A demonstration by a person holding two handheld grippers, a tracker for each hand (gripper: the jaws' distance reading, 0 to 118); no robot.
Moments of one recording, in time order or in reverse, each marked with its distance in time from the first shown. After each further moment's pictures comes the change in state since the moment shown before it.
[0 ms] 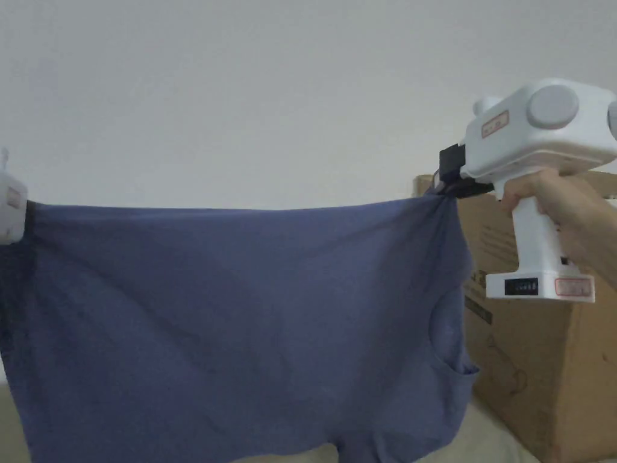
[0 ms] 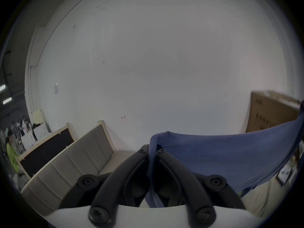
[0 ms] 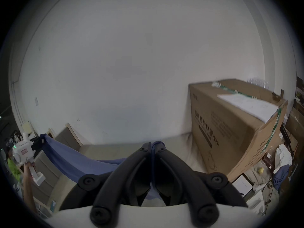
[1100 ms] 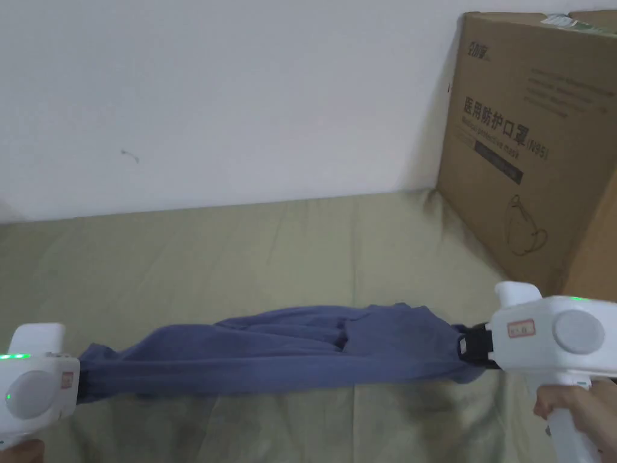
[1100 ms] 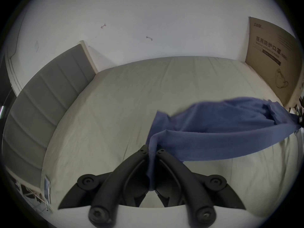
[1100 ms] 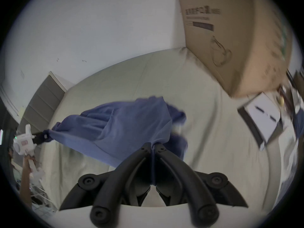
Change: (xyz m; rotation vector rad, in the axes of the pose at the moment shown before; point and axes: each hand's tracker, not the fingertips) left arm 0.026 -0.343 0.028 -0.539 -0.085 -0.002; right arm 0.070 -0.357 -0.027 -0.464 0.002 -0.102
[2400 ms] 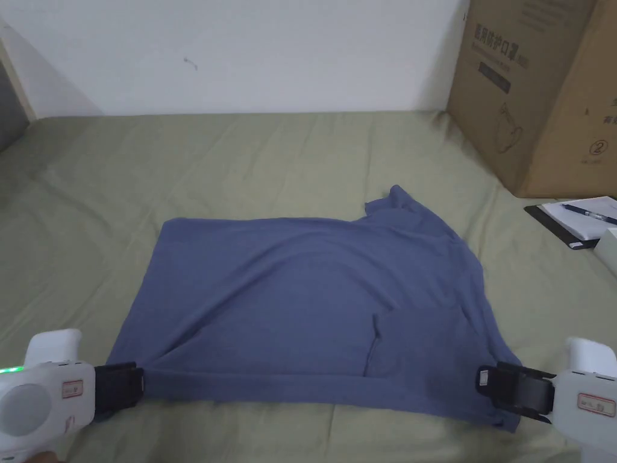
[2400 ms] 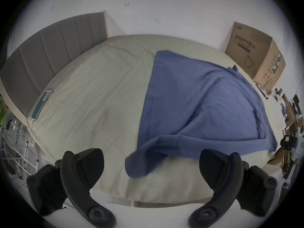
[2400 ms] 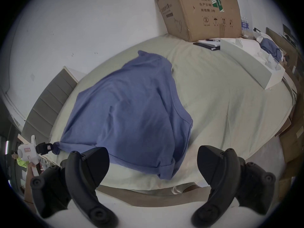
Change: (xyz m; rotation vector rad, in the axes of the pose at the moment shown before) left arm -0.097 -0.304 0.190 -0.077 -0.187 0.147; right arm 0.008 -0.334 0.200 0.048 0.016 -0.082
